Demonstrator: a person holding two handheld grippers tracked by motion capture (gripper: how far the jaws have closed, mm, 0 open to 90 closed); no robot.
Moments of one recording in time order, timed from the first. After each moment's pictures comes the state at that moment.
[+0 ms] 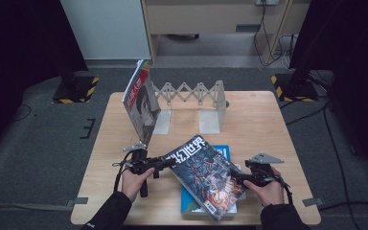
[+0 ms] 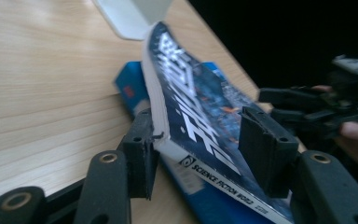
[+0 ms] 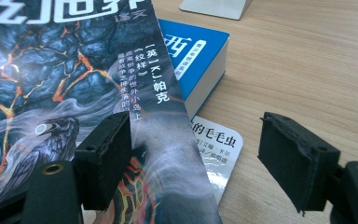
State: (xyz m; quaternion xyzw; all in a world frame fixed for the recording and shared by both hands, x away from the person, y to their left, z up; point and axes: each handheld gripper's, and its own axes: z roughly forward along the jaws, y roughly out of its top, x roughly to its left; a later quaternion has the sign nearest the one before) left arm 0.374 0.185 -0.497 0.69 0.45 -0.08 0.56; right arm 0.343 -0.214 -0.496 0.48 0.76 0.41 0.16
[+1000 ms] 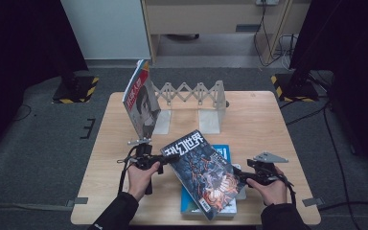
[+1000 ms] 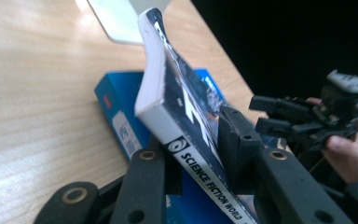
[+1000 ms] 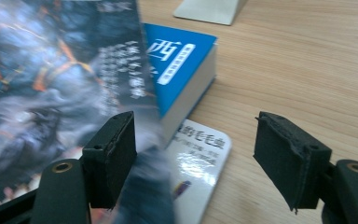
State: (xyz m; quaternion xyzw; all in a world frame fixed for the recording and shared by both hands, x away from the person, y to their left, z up) left arm 0.378 0.175 -0.465 0.67 0.49 -0.08 0.55; right arm 0.345 -0.227 -0.494 0.49 0.75 0.42 0.16
